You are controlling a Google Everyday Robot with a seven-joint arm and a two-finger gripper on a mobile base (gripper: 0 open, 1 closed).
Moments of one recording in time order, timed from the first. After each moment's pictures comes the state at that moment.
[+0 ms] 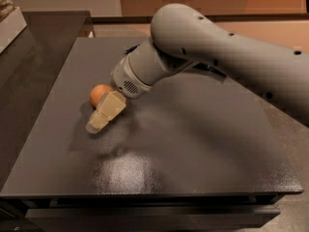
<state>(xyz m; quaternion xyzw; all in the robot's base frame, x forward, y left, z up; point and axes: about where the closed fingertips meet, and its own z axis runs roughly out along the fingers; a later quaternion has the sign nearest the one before) 0.512 0.124 0.861 -0.60 0.70 0.27 0.30</state>
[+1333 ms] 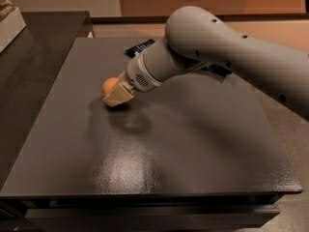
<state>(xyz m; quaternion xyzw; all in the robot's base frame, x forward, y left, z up) 0.551 0.093 0.861 -0.53 0.74 0.24 0.33</state>
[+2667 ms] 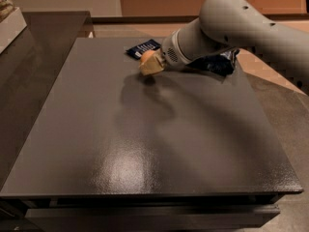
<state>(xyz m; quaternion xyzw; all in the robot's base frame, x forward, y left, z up) 0.651 -0.003 0.878 -0.41 0.81 0.18 0.38</state>
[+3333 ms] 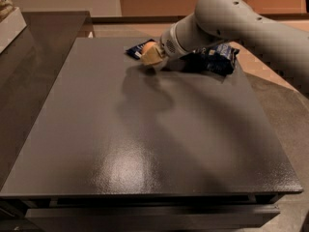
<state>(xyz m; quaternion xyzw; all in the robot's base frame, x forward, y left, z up) 0.698 -0.009 0.879 -0.39 0.81 0.17 0.40</state>
